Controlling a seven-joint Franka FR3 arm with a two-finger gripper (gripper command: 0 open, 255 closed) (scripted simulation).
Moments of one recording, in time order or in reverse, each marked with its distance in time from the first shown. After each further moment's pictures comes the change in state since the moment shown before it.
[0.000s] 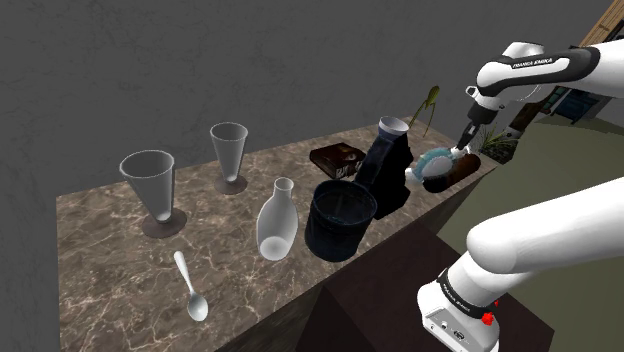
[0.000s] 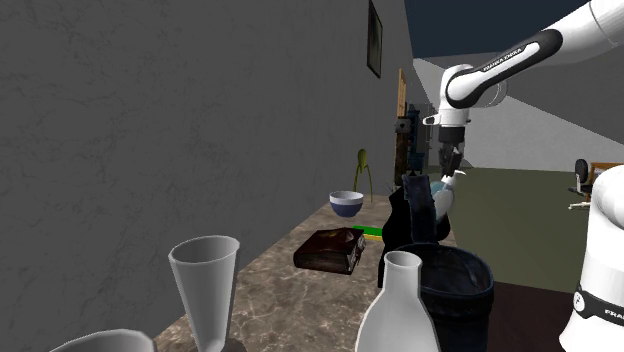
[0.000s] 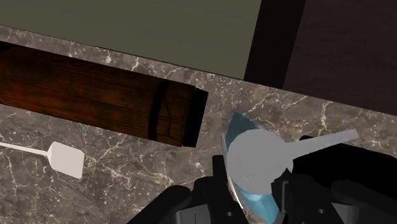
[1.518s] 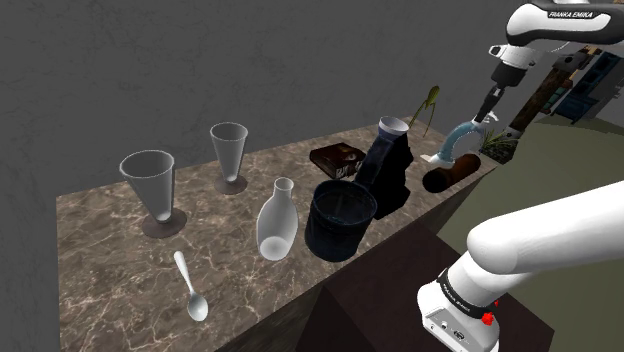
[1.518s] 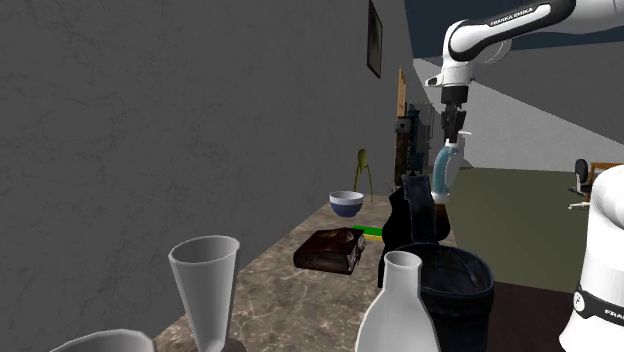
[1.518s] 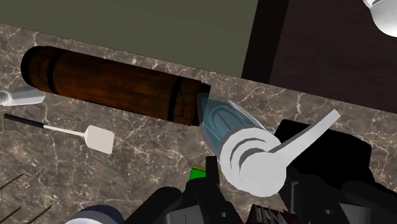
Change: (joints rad) arm 0.013 -0.028 0.048 0.289 0.026 -0.316 -0.012
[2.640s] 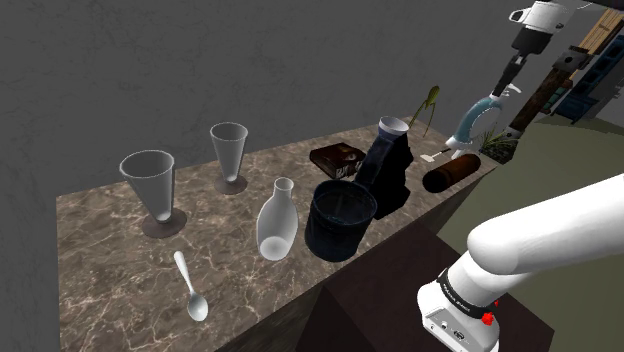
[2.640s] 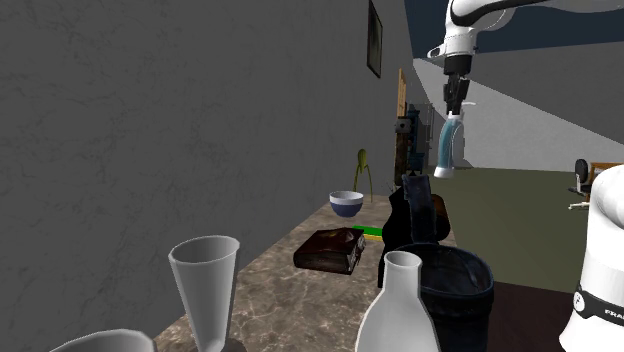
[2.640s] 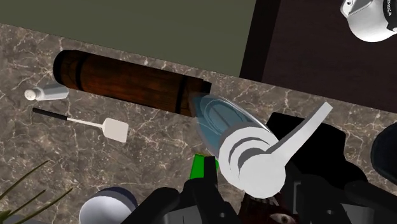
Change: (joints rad) arm 0.014 0.054 0.011 0.274 0.027 -0.221 -0.027
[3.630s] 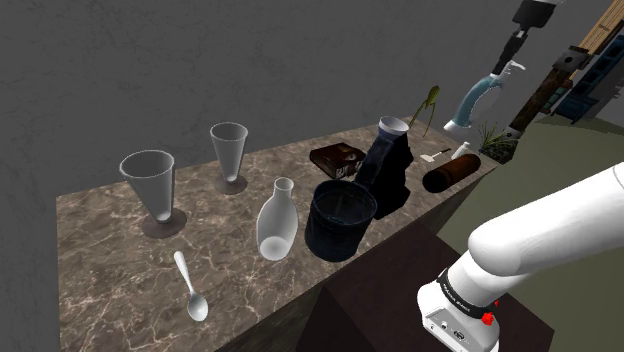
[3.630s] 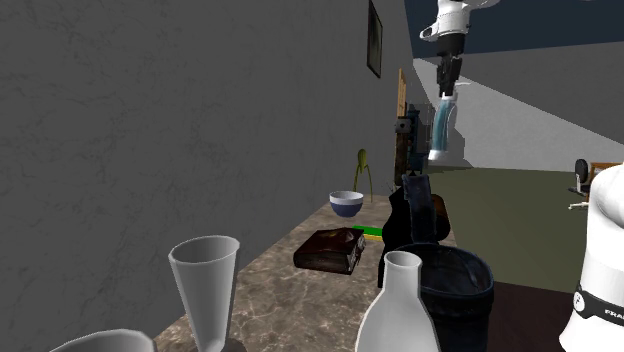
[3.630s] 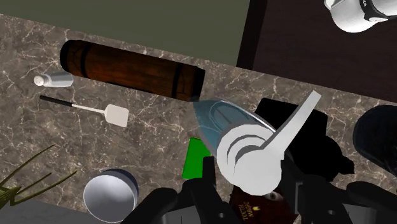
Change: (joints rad) arm 0.030 0.079 0.038 0.211 0.038 -0.143 0.043
